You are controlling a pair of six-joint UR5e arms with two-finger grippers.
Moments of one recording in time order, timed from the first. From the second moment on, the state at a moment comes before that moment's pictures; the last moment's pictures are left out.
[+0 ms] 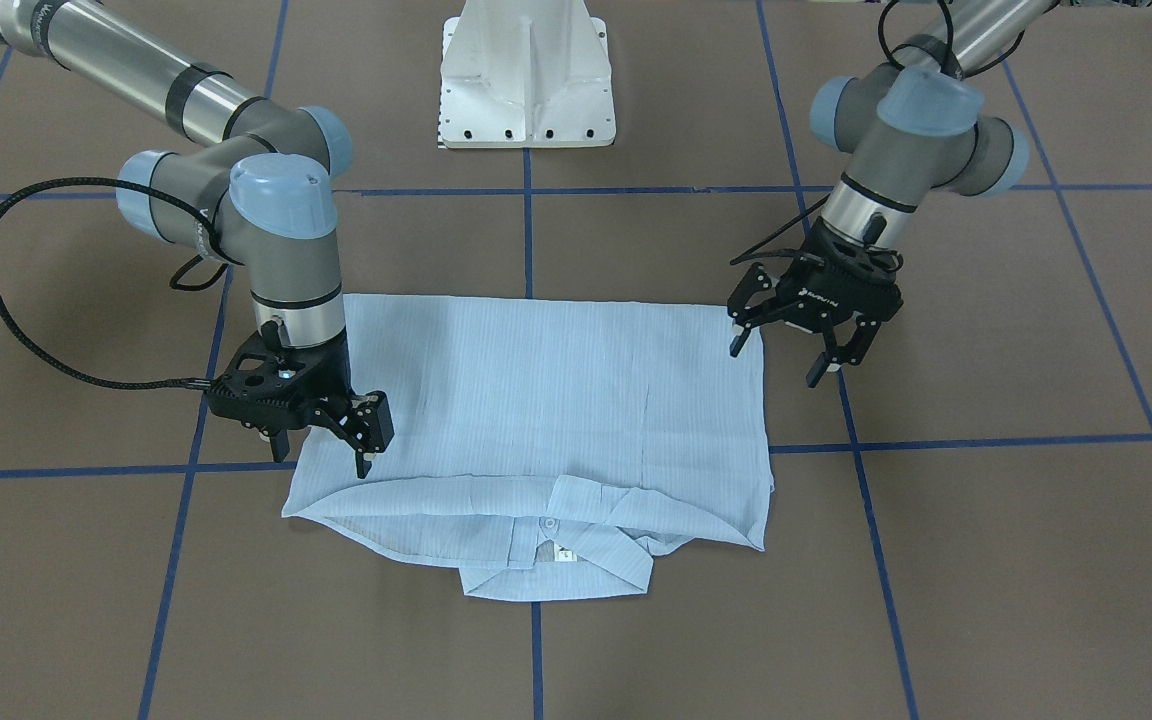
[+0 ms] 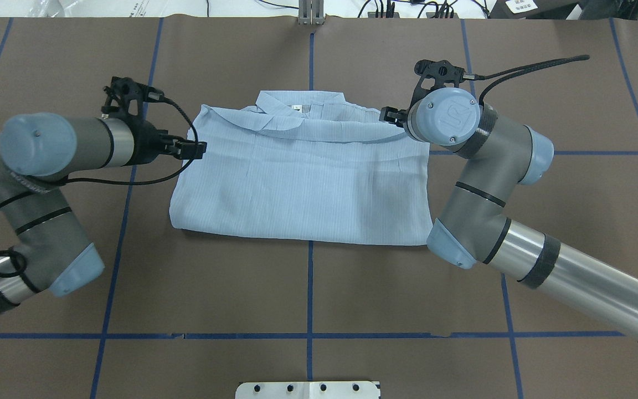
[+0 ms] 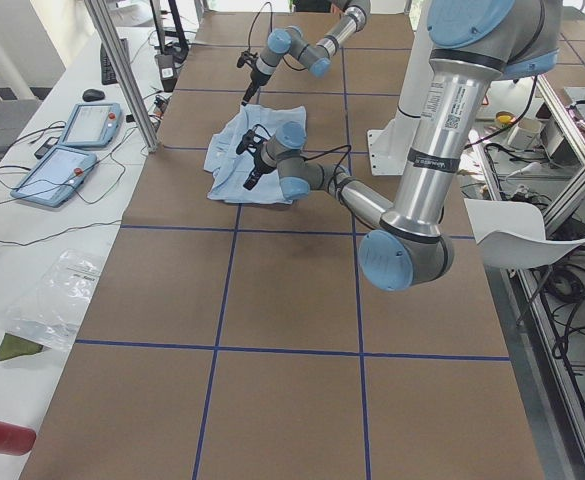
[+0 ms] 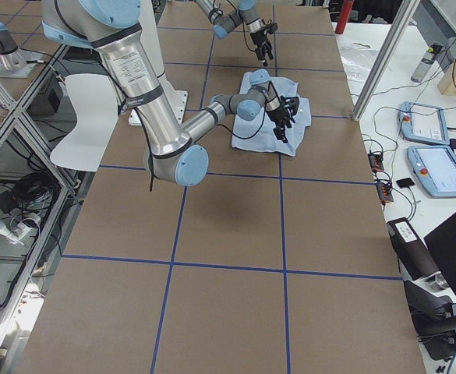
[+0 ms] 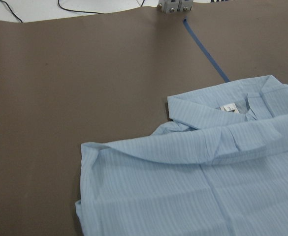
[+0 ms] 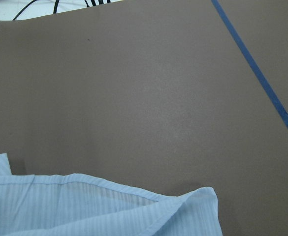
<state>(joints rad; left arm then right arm) -0.69 -1.80 -1.73 -2.40 -1.72 -0.89 0.67 -1.00 1.53 -1.28 1.51 1.35</state>
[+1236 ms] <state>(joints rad) -0.48 -1.70 -1.71 -2.53 -1.58 -1.21 0.67 -1.00 1.52 -1.28 1.50 1.35</state>
